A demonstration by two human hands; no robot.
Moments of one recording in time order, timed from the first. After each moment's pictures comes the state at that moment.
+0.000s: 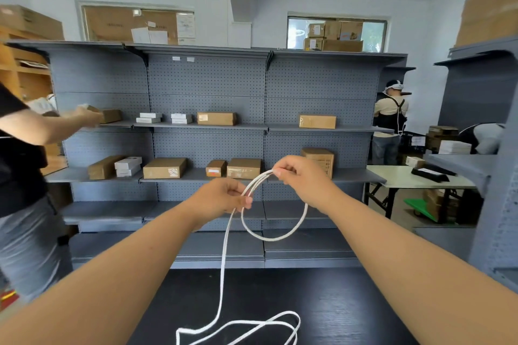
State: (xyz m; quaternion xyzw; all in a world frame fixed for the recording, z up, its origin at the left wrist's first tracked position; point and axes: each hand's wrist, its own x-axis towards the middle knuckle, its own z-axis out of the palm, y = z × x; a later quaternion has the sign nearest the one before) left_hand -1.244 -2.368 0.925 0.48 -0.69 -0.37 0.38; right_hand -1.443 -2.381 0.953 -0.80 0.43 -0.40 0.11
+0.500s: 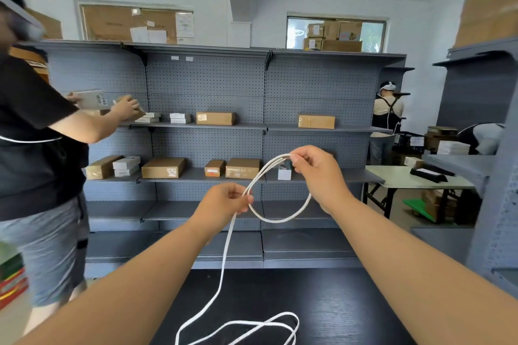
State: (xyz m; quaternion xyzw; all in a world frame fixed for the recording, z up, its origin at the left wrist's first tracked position) left_hand -1.261 -2.372 0.903 0.49 -0.63 -0.34 0.49; right_hand -1.454 -2.386 0.951 -0.69 0.41 -0.57 0.19
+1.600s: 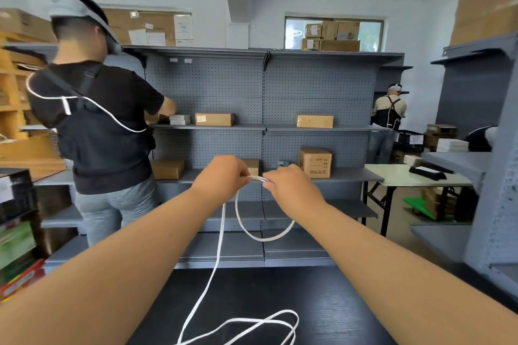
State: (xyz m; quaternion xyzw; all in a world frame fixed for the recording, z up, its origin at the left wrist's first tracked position) left_hand -1.274 -2.362 0.966 0.60 -0.76 0.04 0.26; right_hand -1.426 -2.378 0.936 -0.81 0.50 -0.26 -0.12
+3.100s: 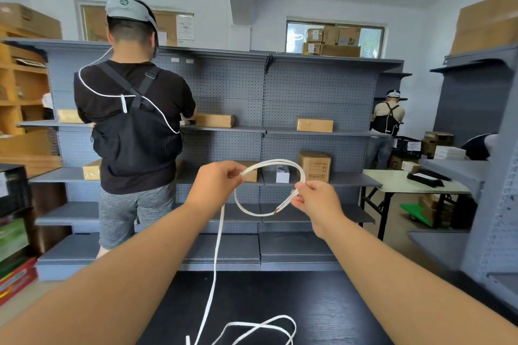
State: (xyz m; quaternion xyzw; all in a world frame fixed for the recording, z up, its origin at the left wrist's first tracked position) left_hand -1.257 -2.374 0.939 0.53 -0.70 -0.07 0.48; right_hand -1.448 -2.386 0.916 -0.48 0.53 -0.59 0.38
